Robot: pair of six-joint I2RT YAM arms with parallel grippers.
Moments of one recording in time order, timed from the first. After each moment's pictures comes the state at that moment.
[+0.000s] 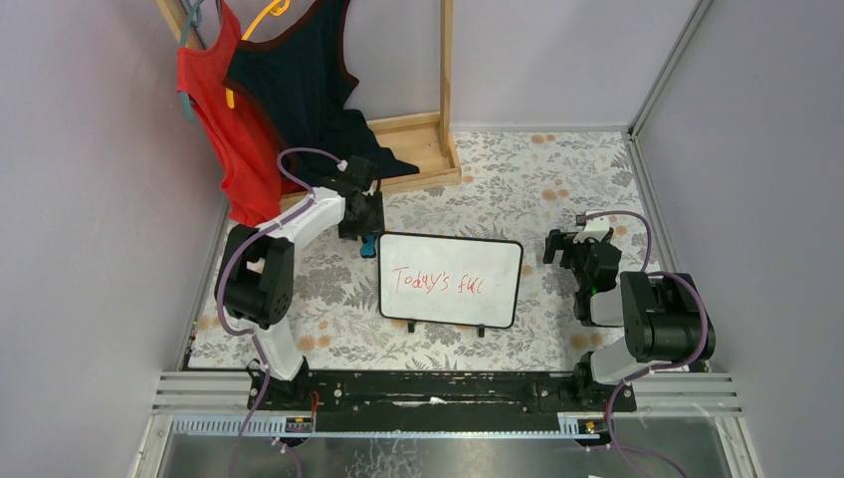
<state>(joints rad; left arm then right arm) -0.32 1.78 1.29 -0.65 -0.05 -0.43 -0.05 1.52 0.20 1.06 -0.10 -0.02</state>
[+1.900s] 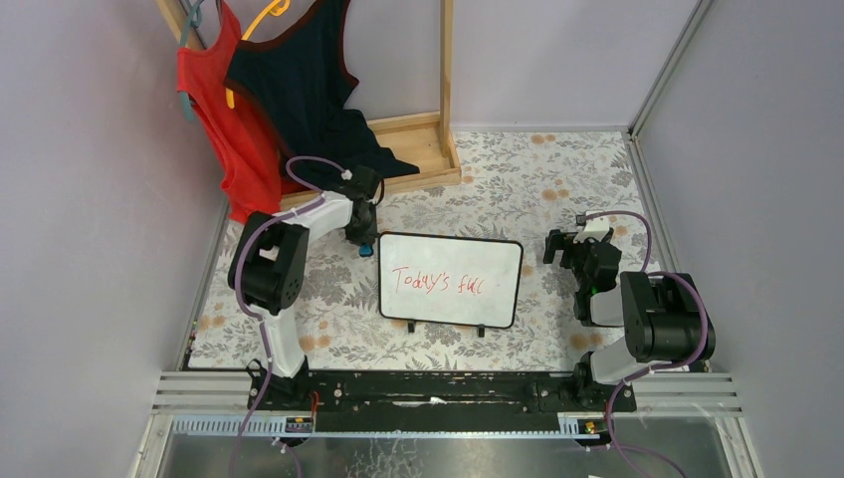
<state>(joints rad) -0.31 1.90 1.24 -0.55 -0.10 -0.41 -0.05 1.52 0.20 1.06 -0.10 -0.02</state>
